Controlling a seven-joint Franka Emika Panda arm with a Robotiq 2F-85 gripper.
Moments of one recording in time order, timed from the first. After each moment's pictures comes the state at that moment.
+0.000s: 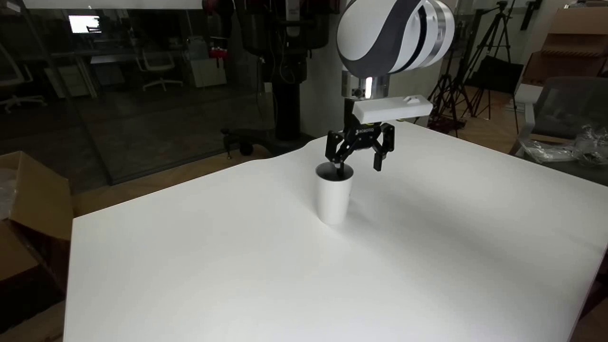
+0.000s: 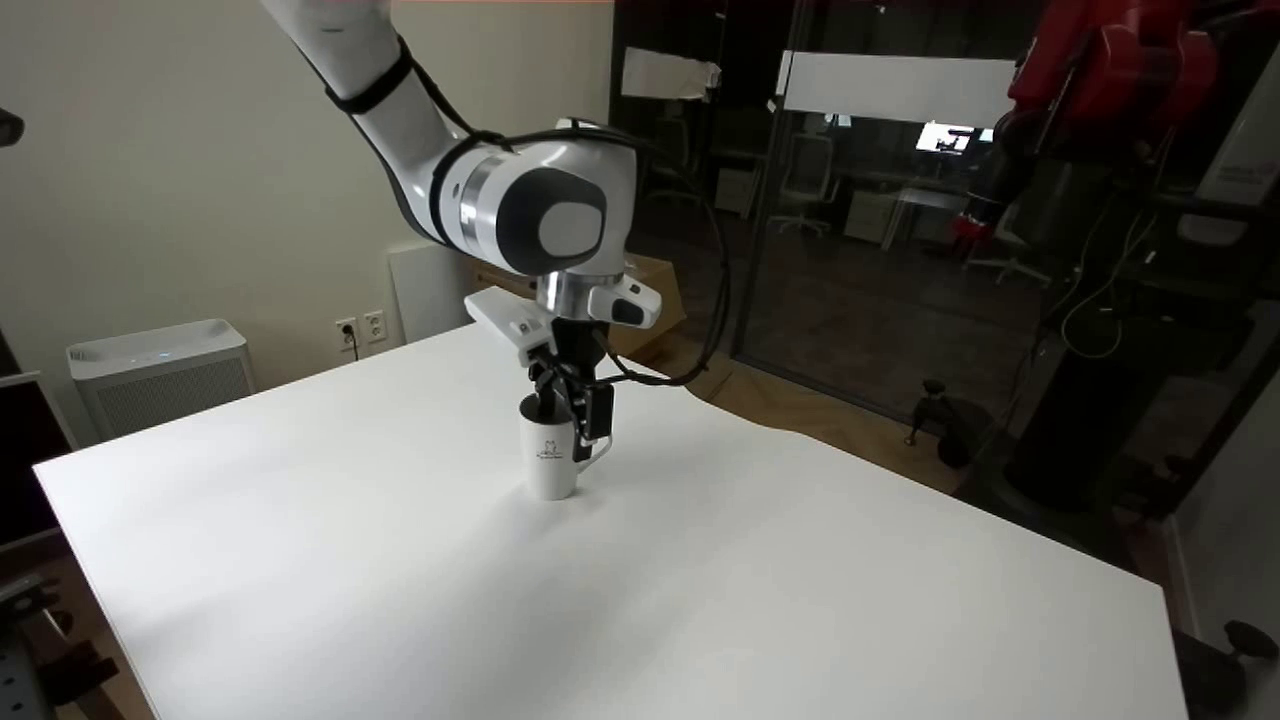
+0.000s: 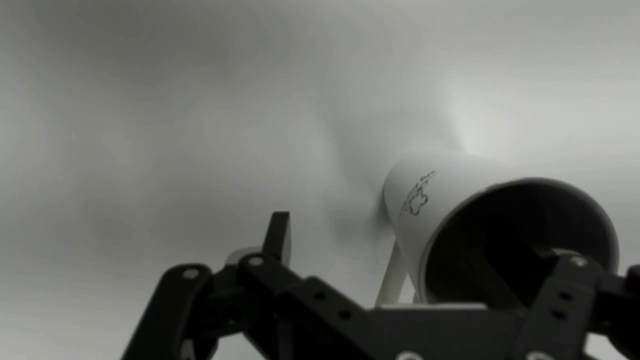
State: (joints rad) arm 0.04 0.54 -0.02 -1.94 0.08 2.42 0.28
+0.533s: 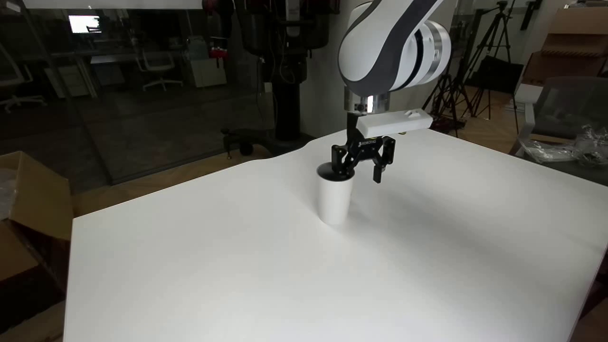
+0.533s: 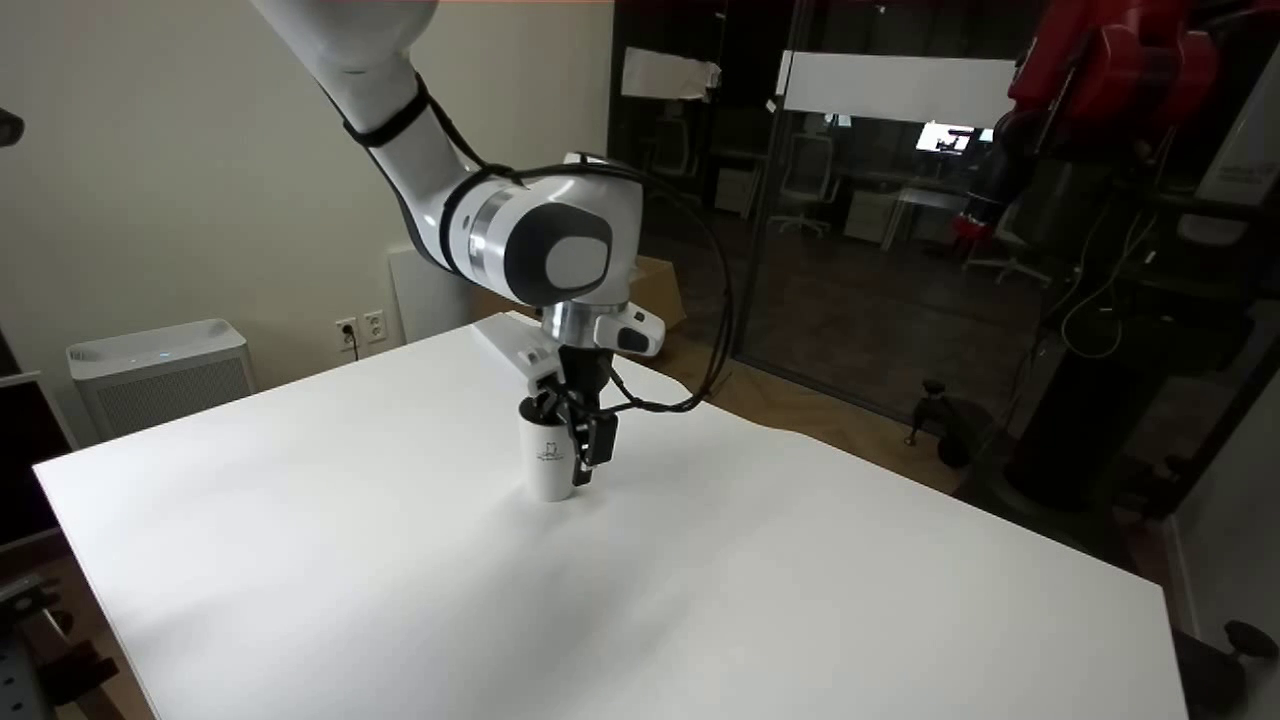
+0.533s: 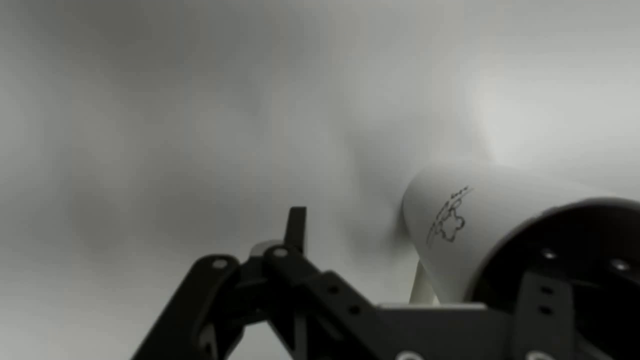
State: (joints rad) arm 0.03 0.60 -0.03 -1.92 0.08 2.45 0.25
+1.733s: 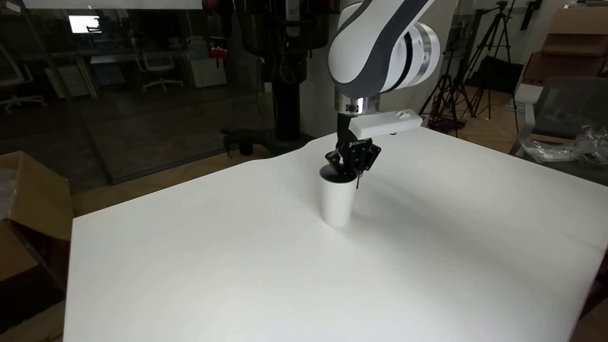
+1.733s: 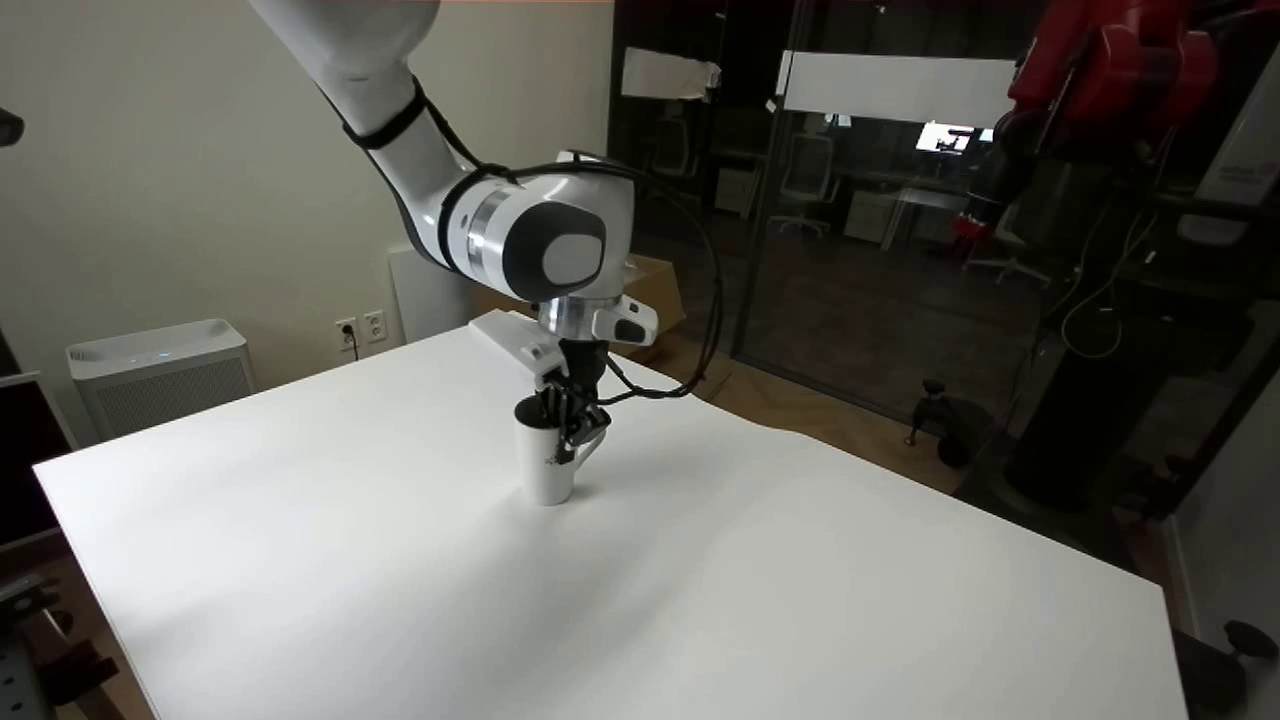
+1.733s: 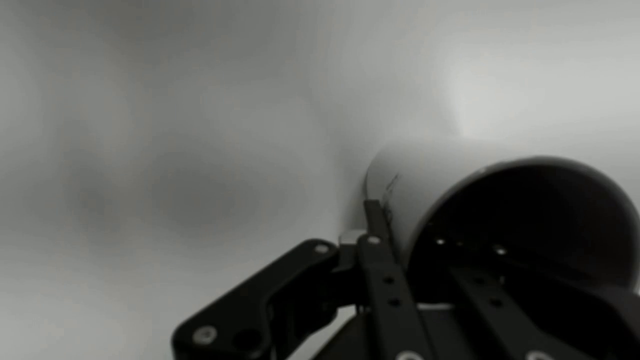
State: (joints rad) arm 0.05 0.62 -0.02 -1.89 0.08 2.46 0.19
